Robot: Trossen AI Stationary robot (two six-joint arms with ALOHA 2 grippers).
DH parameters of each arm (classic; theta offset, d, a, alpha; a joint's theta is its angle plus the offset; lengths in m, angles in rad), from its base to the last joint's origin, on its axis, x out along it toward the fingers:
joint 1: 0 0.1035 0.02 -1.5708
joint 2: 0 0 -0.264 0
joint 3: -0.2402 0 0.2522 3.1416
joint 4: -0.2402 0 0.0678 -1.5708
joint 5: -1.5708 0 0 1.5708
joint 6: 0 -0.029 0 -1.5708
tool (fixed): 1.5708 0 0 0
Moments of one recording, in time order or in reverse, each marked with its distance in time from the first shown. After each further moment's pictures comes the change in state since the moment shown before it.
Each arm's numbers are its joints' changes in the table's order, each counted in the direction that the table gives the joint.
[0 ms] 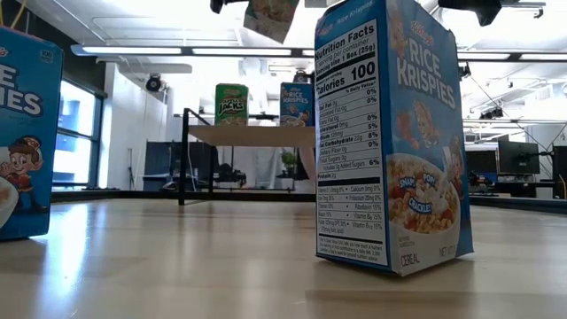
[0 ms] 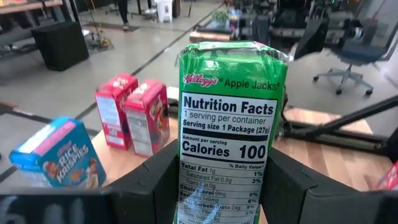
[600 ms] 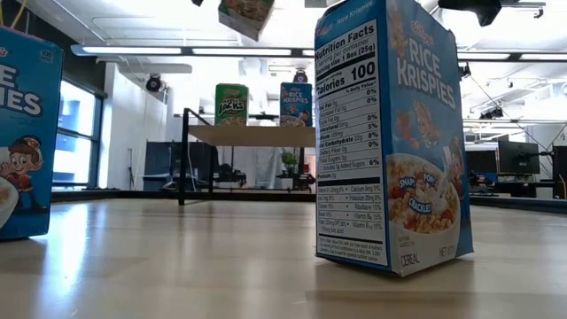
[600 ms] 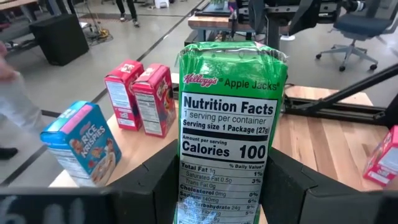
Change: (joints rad) left arm 0.000 -0.102 0.002 -0.166 -0.005 -0.054; right arm 0.000 0.000 0.000 -0.003 -0.002 -0.001
